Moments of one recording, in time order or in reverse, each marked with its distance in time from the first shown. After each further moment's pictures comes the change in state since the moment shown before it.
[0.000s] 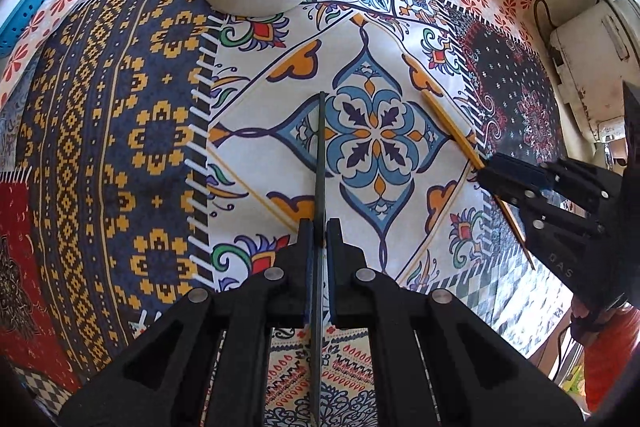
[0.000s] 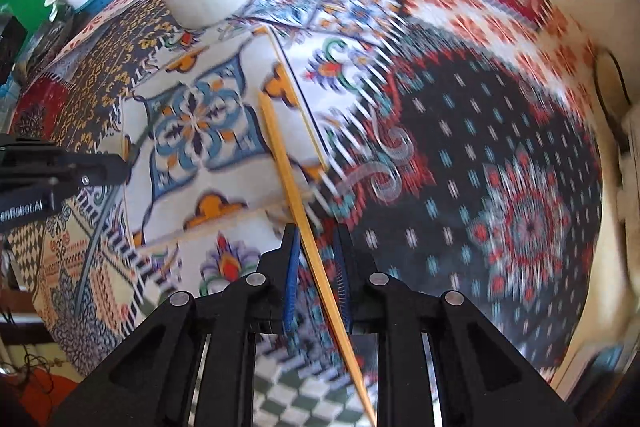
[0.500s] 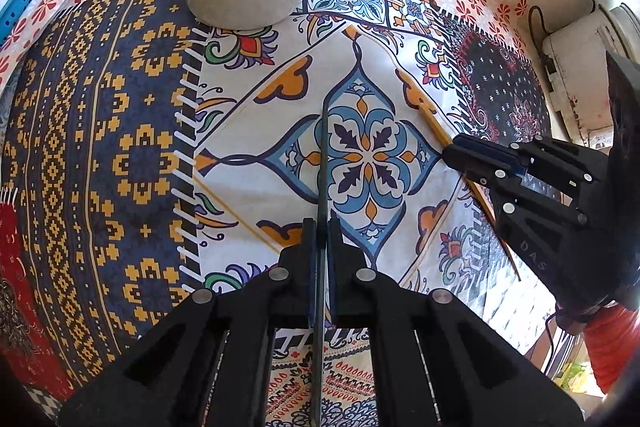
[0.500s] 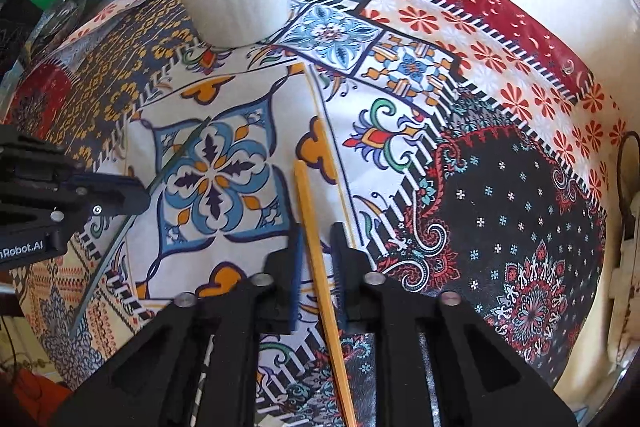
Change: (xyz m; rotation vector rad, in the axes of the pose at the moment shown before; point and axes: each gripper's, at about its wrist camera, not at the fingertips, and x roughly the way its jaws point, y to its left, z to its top) left arm 0.011 -0.007 0.021 0.009 0.005 -0.045; right arm 0.015 0.031 0.044 -0.094 -0.028 -0.020
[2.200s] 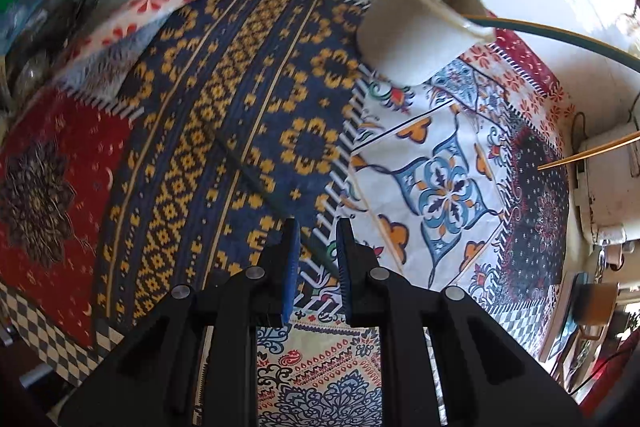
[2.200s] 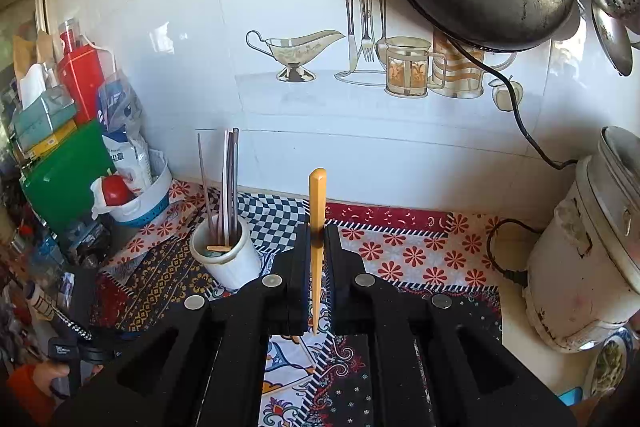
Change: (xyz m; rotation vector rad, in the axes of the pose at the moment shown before) left arm -0.057 0.066 -0.042 -0.337 -0.150 0.086; right arm -0.201 -0.047 0.009 0.238 -0.625 -0.084
